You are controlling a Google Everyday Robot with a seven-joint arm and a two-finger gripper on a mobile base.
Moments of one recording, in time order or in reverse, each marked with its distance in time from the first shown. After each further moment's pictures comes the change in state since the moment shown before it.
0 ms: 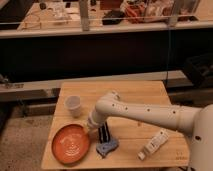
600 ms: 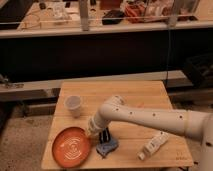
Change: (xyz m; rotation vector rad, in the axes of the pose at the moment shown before) arm -0.033 -0.011 -0.006 0.042 0.027 0.024
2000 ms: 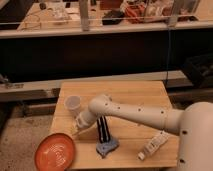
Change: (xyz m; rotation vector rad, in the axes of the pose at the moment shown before) arm 0.062 -0.045 0.037 0.161 0.010 -0.046
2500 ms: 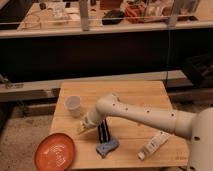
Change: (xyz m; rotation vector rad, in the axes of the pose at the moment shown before) arm -0.017 0.015 -0.022 -0.054 -0.003 0.049
